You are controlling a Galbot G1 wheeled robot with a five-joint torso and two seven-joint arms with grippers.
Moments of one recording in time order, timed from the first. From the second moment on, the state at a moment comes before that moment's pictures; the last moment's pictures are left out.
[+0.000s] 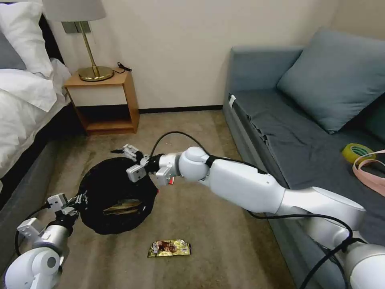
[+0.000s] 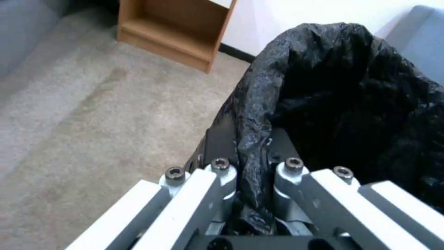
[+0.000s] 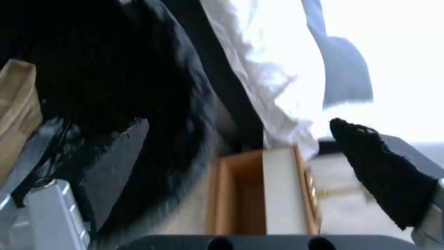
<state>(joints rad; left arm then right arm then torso) 1.47 -1.27 -0.94 -1.89 -0.73 0.29 0.13 -0.09 1.24 -0.74 1.44 -0.16 0.15 -0.31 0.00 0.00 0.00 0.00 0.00</state>
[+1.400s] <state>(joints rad) 1.51 -1.15 -1.10 -1.89 -0.66 0.27 0.15 -0.27 1.00 -1.09 1.38 0.79 -0.23 -0.37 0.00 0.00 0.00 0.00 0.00</state>
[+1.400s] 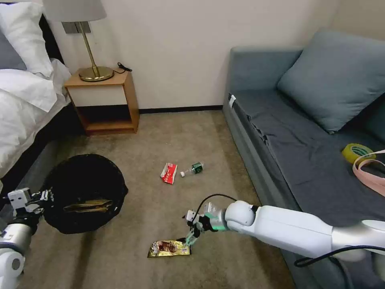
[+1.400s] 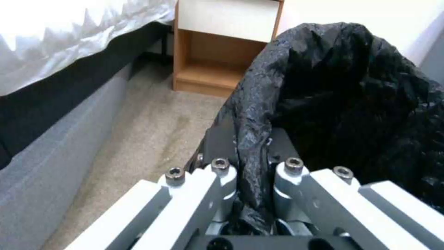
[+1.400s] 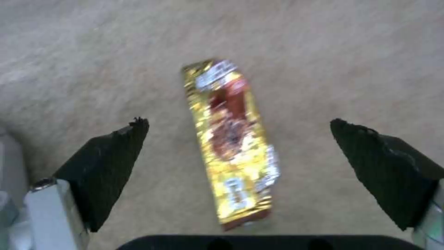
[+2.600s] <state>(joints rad) 1.51 -1.17 -1.09 -1.86 -0.67 0.26 0.17 -0.41 1.27 -1.07 0.93 0.67 -0.11 -0.41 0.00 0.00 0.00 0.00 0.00</state>
